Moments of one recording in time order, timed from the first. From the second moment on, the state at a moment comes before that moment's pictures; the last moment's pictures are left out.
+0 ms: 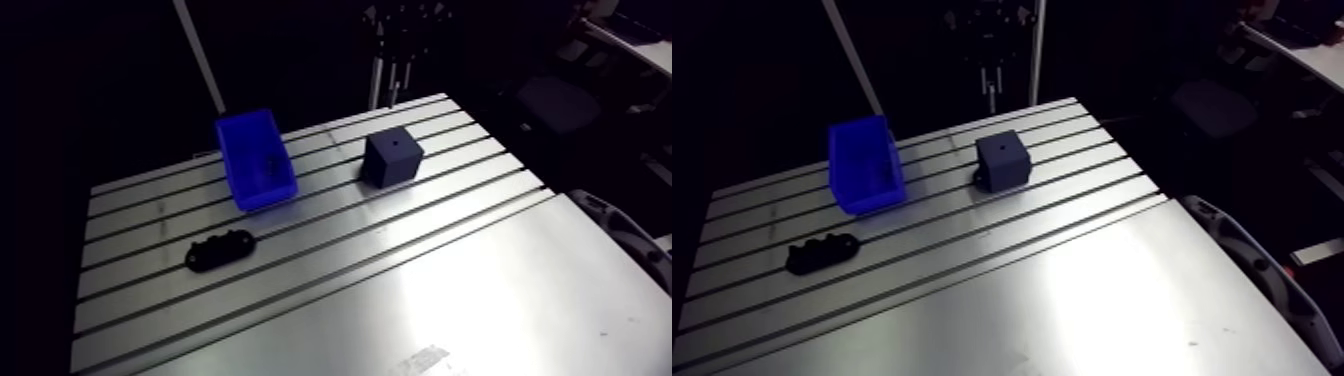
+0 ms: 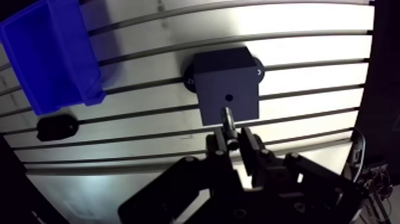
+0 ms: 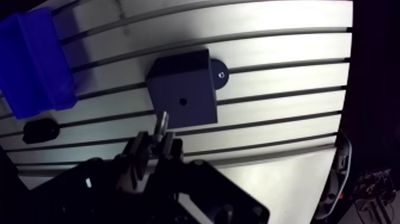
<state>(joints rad) -0.42 -1.11 1.38 -1.60 -1.60 -1.82</state>
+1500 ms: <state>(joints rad) -0.43 -1.10 1.44 -1.65 -1.62 -1.82</state>
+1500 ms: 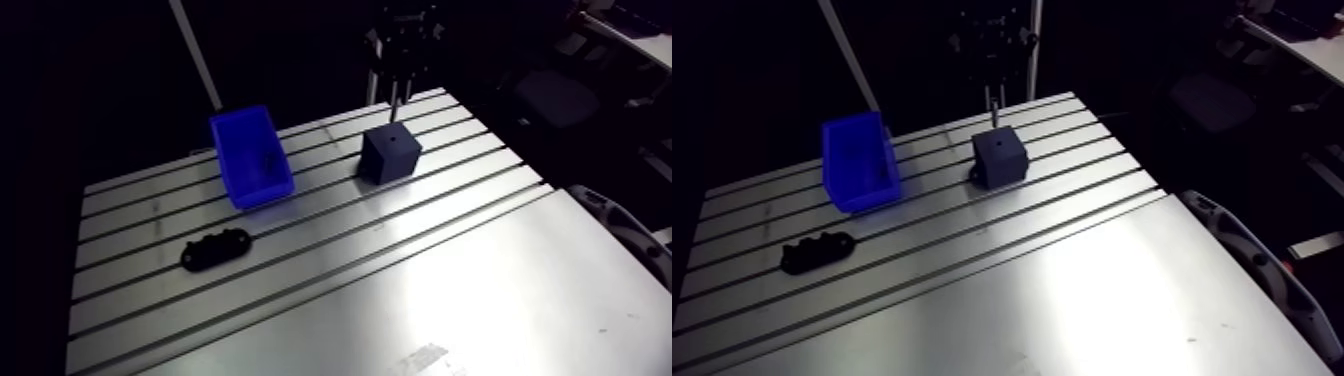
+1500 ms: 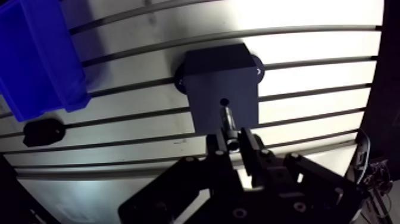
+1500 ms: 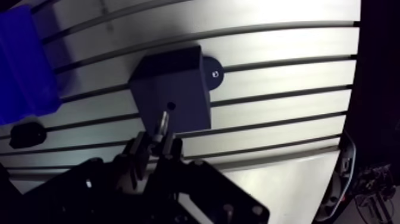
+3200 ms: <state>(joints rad) -0.43 -1.10 1.48 -1.68 -1.64 -1.82</state>
